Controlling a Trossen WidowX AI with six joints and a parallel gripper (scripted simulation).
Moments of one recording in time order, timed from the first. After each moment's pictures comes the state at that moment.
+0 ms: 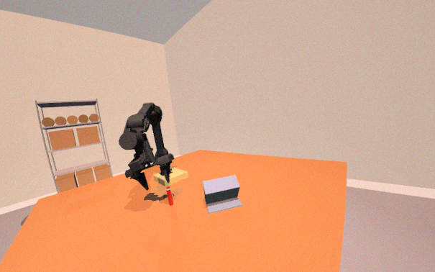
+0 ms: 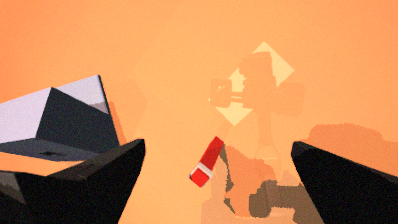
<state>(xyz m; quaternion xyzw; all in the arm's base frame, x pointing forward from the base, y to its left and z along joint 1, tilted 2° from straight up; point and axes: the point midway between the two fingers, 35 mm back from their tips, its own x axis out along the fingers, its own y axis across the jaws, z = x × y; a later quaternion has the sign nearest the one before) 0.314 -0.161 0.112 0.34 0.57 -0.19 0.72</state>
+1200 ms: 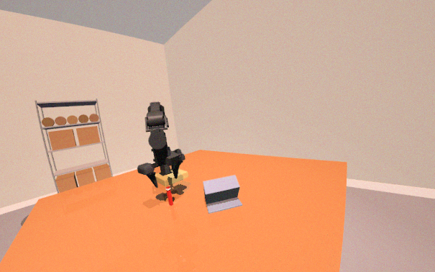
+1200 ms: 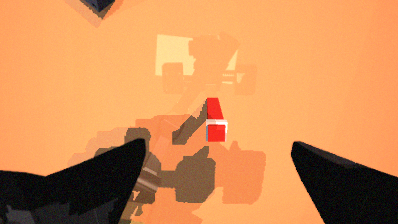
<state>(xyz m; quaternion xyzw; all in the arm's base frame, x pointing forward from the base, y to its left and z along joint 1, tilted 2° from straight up) 0.307 -0.114 0.107 -0.06 0.69 0.07 0.72</state>
